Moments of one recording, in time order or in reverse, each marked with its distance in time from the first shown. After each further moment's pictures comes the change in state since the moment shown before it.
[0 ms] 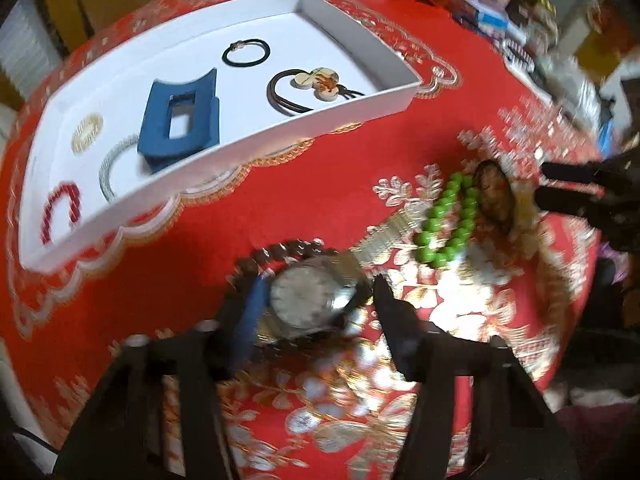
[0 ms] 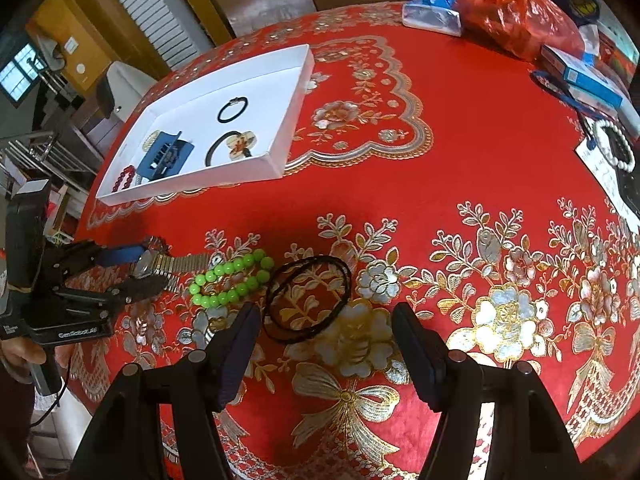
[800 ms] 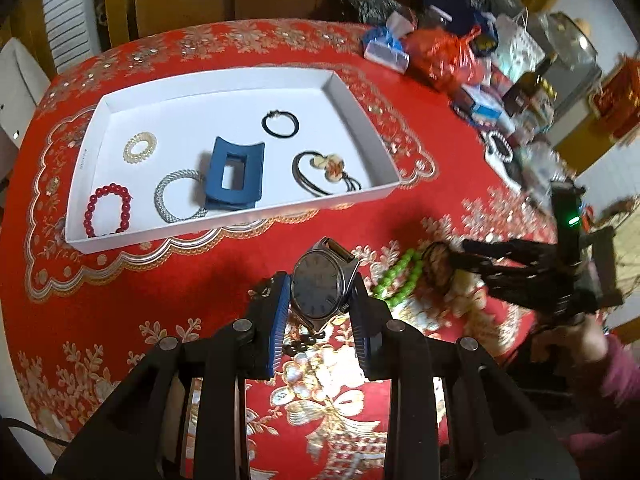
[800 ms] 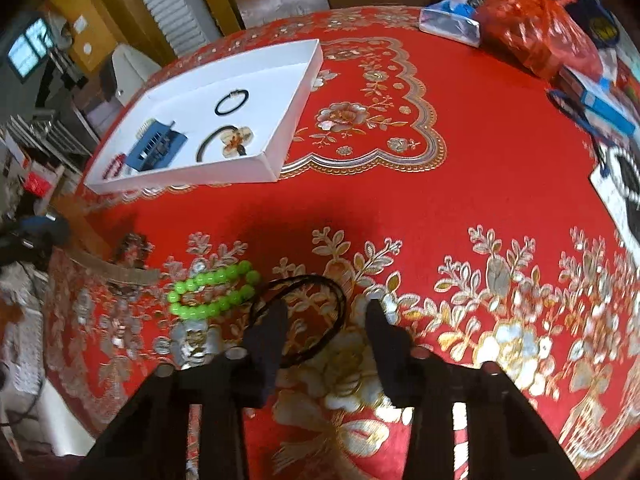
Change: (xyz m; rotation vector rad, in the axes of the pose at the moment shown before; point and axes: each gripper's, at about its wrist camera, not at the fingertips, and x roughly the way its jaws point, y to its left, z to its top) left arm -0.086 0.025 -0.004 -0.245 -0.169 -0.127; right arm 0.023 0.004 0.012 -0.103 -0.001 -0.047
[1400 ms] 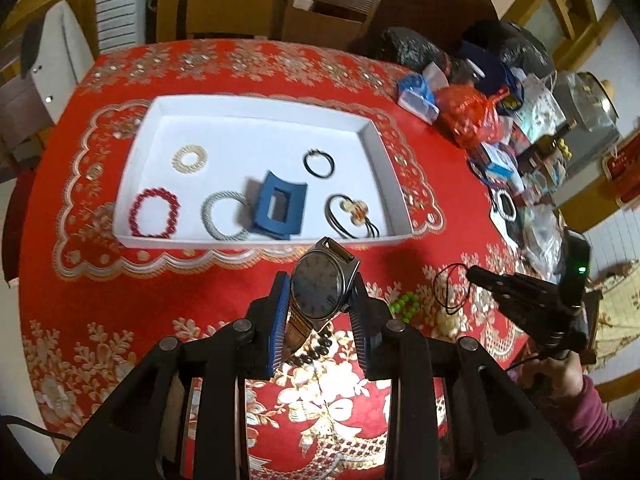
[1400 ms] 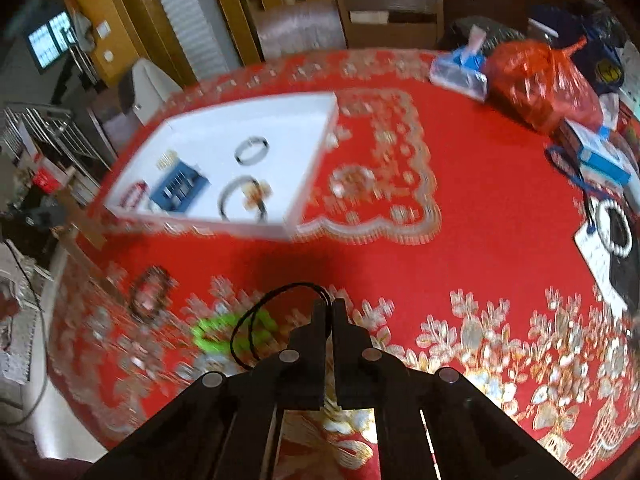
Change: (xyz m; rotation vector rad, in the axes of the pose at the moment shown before) left arm -0.047 0.030 0.017 -0.172 -0.077 0.021; right arm -0.044 0.003 0.030 -0.049 -0.130 0.037
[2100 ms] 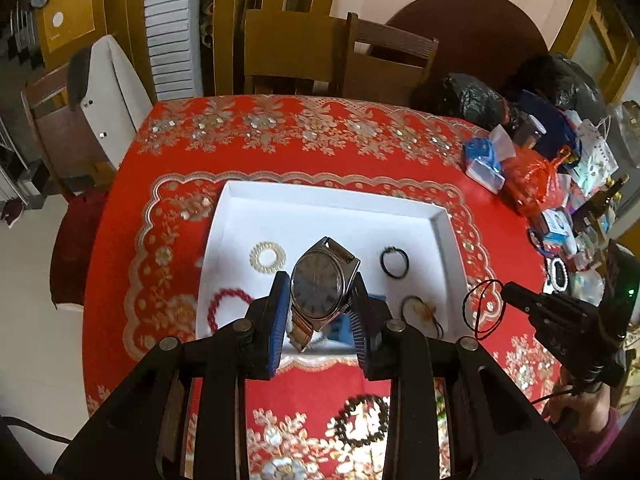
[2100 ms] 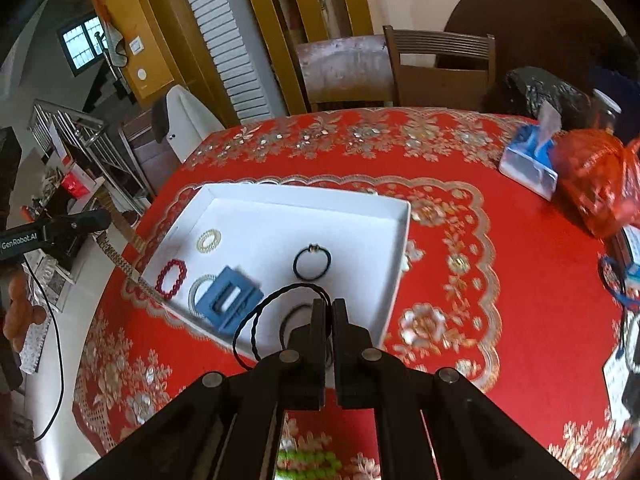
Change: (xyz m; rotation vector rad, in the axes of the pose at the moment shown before) left arm -0.007 0.037 0.091 -0.046 -0.112 0.207; right arm 0.021 0.054 0.116 -0.074 -0.079 0.088
